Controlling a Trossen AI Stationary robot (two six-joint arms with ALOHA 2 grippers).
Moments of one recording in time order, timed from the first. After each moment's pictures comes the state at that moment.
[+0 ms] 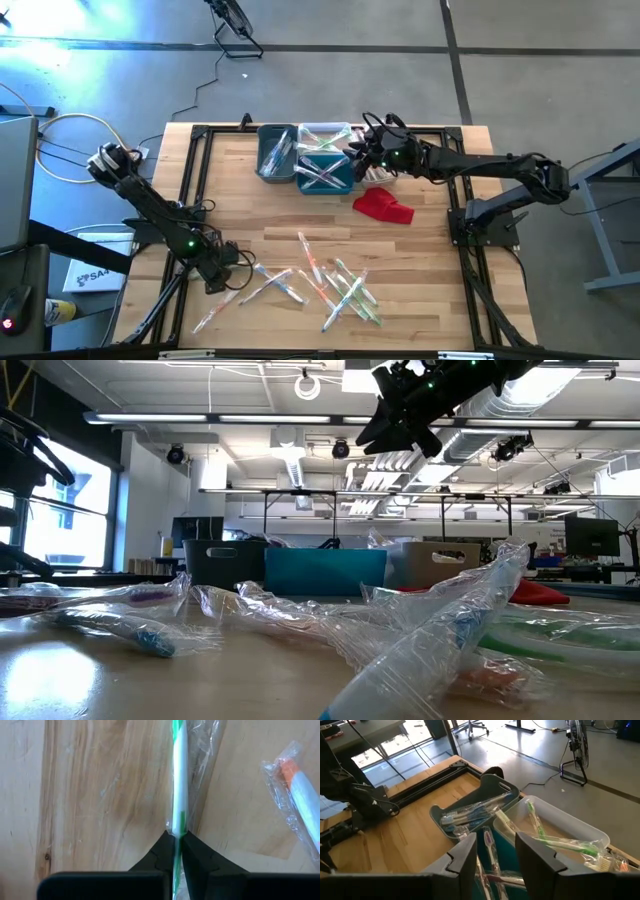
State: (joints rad) left arm -0.78 1.26 0.53 -0.65 -0.07 -1.03; right arm -0.29 1.33 0.95 0.00 0.21 0.34
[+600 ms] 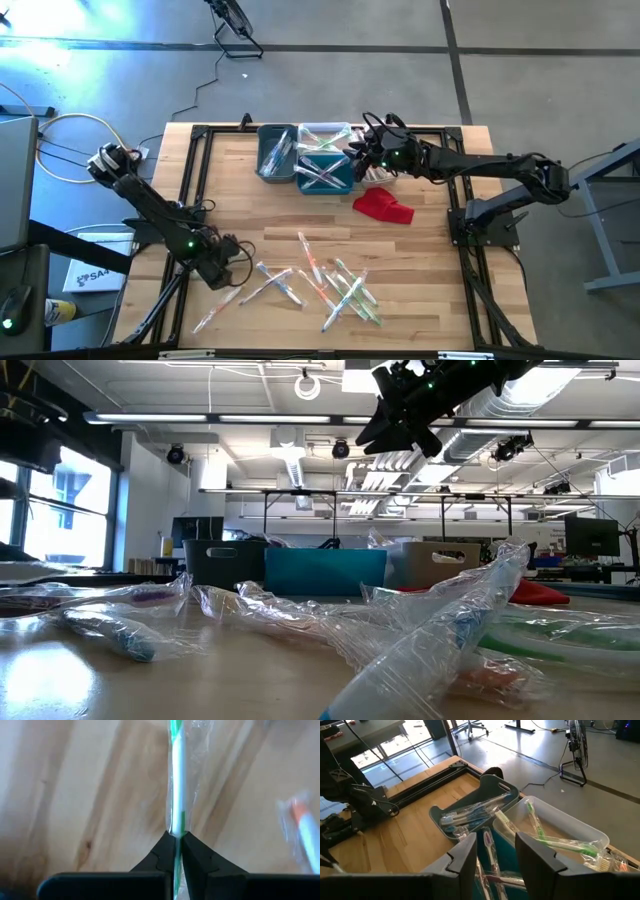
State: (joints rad) left arm -0.78 1.24 0.63 -0.82 -0.18 -1.17; right arm -0.29 1.33 0.95 0.00 0.21 0.34
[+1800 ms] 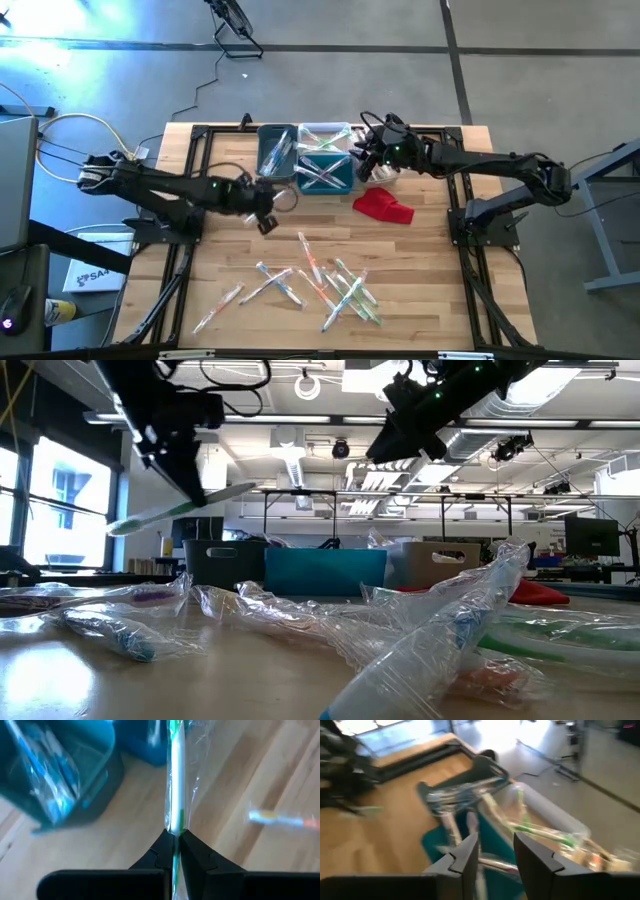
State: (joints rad) left arm -0.08 1.21 0.87 -0.69 -0.41 -0.53; right arm -0.34 1.32 0.95 -0.10 0.16 0.21
